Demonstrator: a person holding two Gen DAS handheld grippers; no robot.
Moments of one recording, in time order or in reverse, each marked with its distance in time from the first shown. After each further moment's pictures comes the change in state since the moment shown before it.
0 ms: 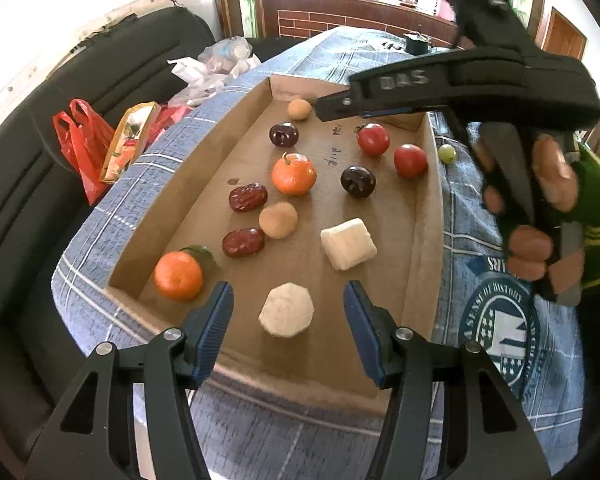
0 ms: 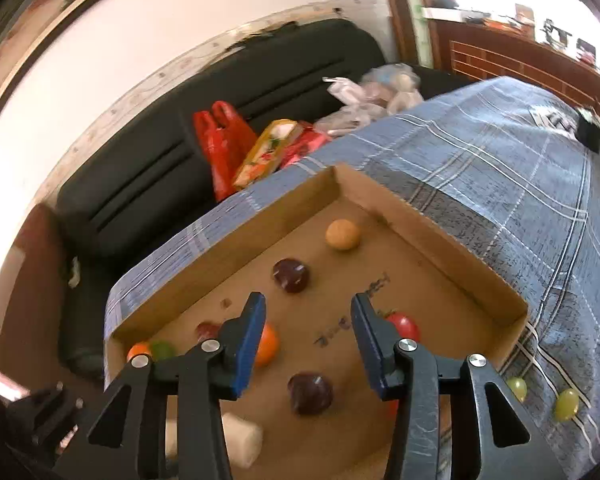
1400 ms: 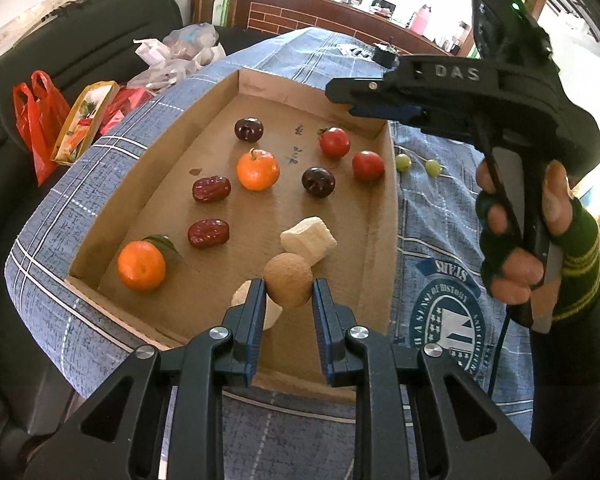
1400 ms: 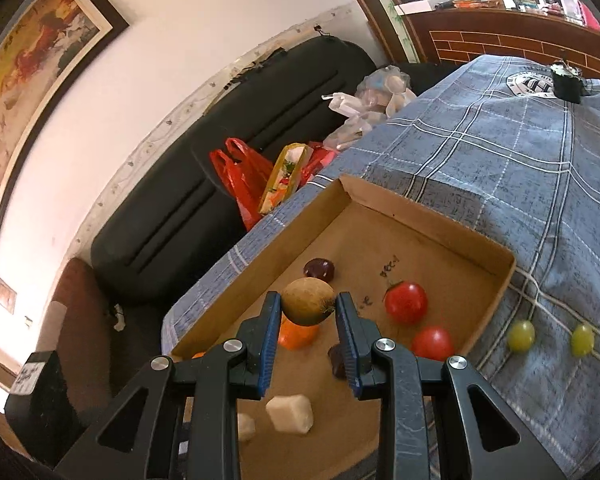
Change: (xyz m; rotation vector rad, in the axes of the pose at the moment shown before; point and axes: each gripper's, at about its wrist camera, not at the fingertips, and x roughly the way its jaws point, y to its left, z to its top) left arm 0.005 0.016 0.006 -0.059 0.033 -0.235; right arm -0.035 -0.014 -0.012 0.202 -0.078 0.107
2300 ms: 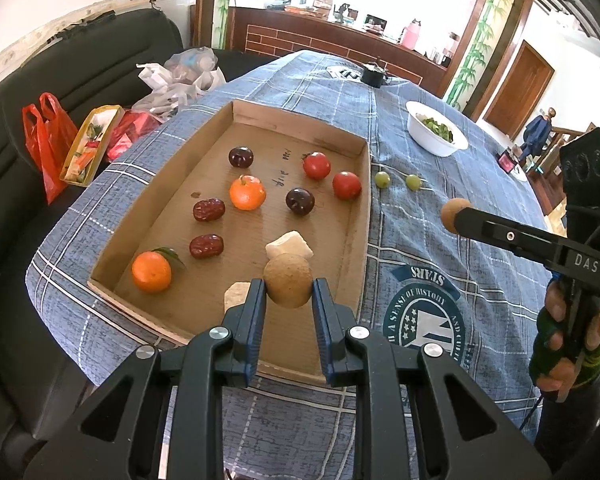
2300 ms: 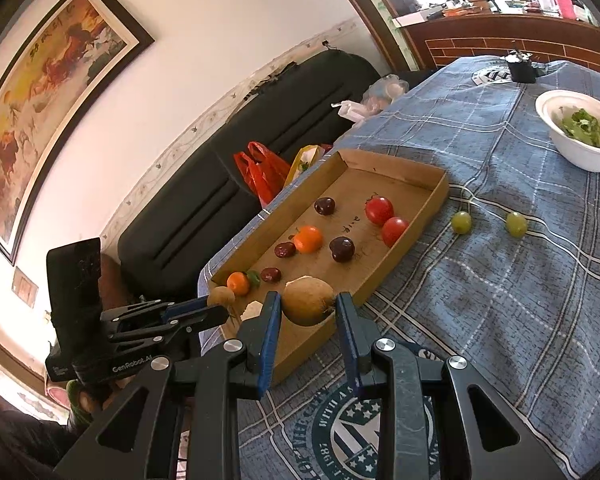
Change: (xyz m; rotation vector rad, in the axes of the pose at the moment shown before) left arm -0.036 -0.021 -0.005 0.023 -0.076 0.021; right arm -0.114 -0.008 -0.096 0.013 -0.053 0.077
